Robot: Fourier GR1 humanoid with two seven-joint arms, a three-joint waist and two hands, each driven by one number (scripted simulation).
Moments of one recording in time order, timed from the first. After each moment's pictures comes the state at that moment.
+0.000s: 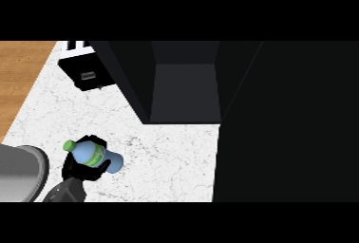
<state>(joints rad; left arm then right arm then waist) -0.35 0.15 0.45 -0.42 0.20 -0.58 -0.60 0.64 -0.07 0.28 -2.17 -0.19 0.19 -0.21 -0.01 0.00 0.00</state>
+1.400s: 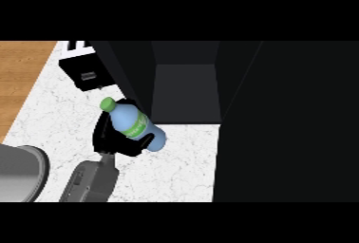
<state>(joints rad) -0.25 0.00 -0.07 -1.29 0.46 -0.06 -0.18 0.61 -0.07 0.36 -2.15 -0.19 0.15 -0.21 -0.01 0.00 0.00</state>
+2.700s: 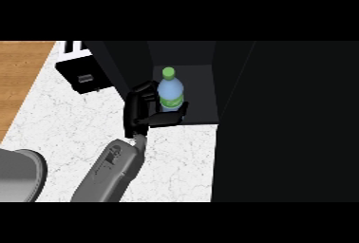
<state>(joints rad) -0.48 0.00 -0.29 -1.16 0.26 0.60 -0.14 0.55 -0.09 0.35 -2.11 -0.23 0.15 -0.21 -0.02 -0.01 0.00</state>
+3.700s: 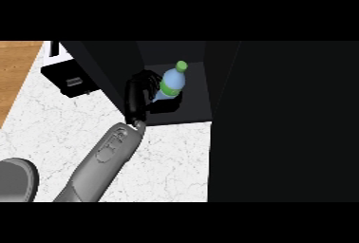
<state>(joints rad) -0.65 0.09 -0.37 -0.95 0.09 0.79 -0.09 0.52 -0.09 0.37 -2.08 -0.23 0.16 -0.21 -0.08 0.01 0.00</state>
